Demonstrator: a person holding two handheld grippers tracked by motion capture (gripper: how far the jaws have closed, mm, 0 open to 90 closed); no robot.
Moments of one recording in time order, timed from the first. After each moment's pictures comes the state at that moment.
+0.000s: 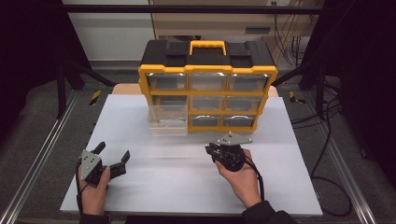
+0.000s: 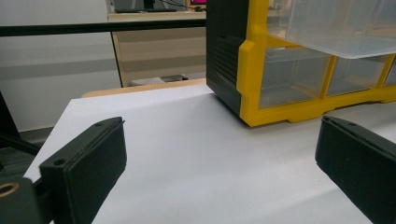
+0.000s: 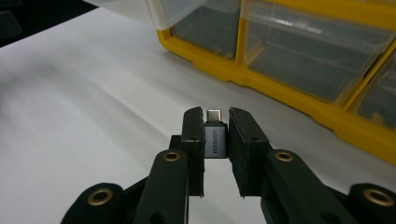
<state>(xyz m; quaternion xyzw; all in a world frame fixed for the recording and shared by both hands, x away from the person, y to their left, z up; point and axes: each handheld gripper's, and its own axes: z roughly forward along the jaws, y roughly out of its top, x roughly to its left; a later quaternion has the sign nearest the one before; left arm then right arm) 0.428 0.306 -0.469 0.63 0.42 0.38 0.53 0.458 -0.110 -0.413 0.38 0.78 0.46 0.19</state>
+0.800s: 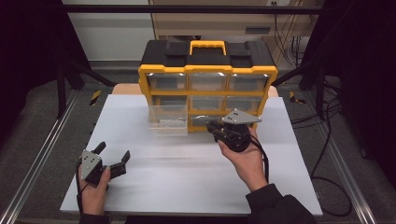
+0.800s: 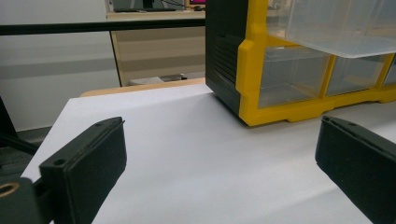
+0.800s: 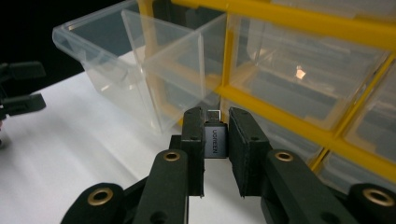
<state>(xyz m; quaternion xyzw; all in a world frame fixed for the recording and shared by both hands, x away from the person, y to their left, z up) 0.428 0.306 -0.470 0.63 0.42 0.38 0.53 0.475 -0.114 -0.341 0.36 0.76 0.50 0.22</state>
